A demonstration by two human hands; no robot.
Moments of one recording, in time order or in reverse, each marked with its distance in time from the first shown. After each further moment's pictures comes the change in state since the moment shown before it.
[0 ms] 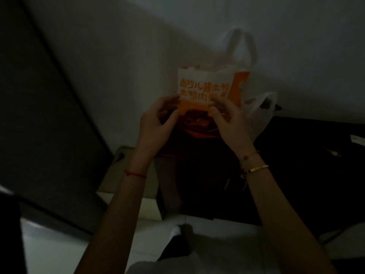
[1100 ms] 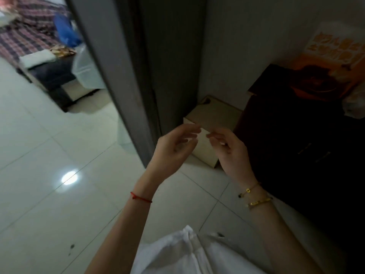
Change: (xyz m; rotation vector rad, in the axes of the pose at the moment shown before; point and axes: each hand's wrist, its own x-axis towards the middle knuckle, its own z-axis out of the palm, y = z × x) left_hand -0.422 0.124 -0.205 0.158 0.166 -0.372; right_hand -0.383 -0.169 0.124 0.228 -0.586 0.140
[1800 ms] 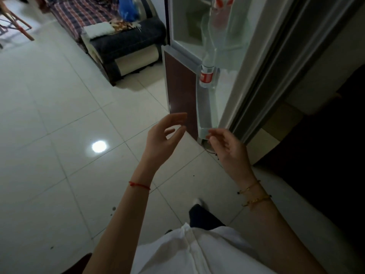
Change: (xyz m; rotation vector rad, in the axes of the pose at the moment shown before) left_hand -0.106 -0.101 -0.237 0.031 0.347 -0.202; right_hand -0.044 -0.061 0.248 0.040 -0.282 0.021
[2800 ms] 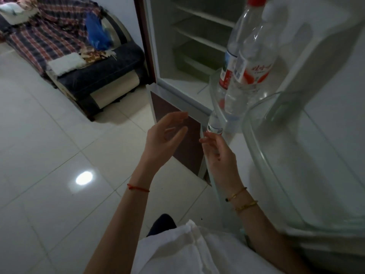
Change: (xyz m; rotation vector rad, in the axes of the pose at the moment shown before) left_hand 0.346 -0.064 -0.036 -0.022 -0.158 0.180; right_hand 0.318 -0.013 0.075 -0.019 0.236 0.046
